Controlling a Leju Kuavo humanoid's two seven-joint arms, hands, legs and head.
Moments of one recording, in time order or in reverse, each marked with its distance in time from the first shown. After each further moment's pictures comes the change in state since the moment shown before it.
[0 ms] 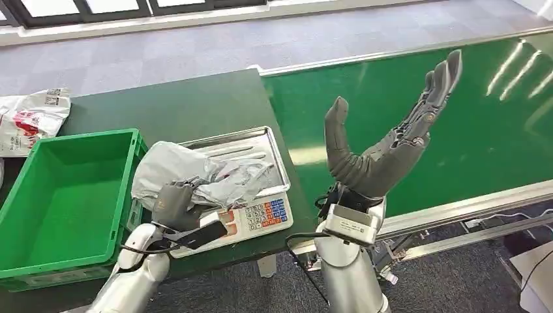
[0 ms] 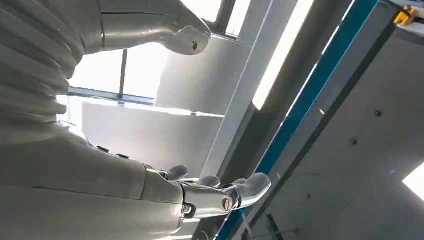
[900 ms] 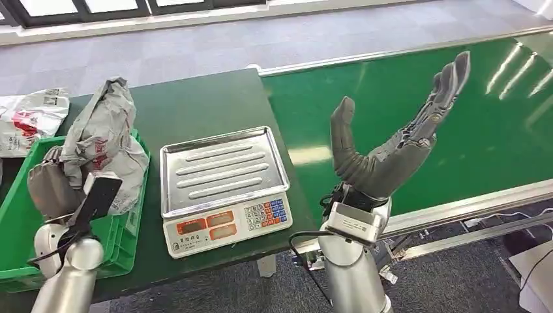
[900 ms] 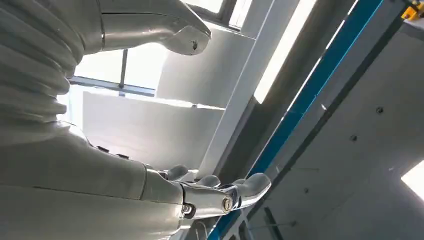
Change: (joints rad) left arm 0.075 0.125 0.354 -0.385 0.046 0.197 0.158; right arm 0.007 0.000 -0.025 -0.011 0.022 0.000 -0.001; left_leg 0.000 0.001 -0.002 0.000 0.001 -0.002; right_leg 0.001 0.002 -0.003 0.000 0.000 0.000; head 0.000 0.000
